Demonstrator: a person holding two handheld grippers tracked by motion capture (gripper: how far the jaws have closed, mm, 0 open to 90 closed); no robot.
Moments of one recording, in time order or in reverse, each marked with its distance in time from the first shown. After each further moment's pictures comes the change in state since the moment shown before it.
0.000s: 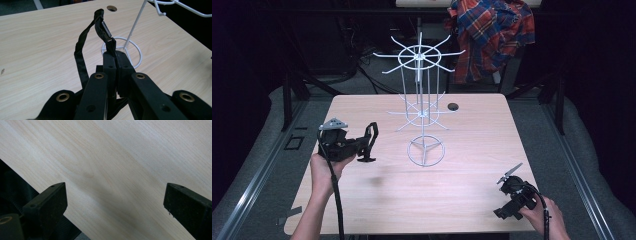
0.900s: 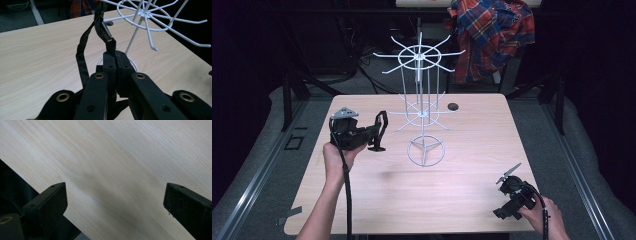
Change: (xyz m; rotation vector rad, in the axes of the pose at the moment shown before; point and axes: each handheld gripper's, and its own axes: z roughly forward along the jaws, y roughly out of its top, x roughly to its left) left arm -0.009 0.027 0.021 -0.068 -0.009 0.004; right arm 0.001 0.001 0.002 -0.005 -0.002 0.002
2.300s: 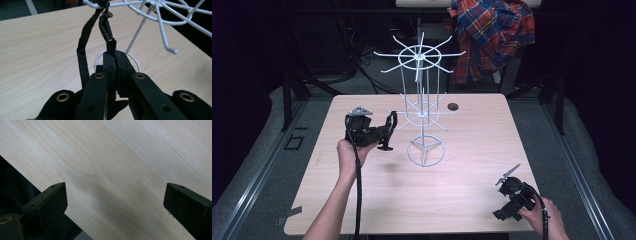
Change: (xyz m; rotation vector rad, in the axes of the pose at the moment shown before) left arm 0.001 -0.001 0.041 0.074 -0.016 -0.002; right arm 0.002 -0.001 0.003 0.010 0.016 0.001
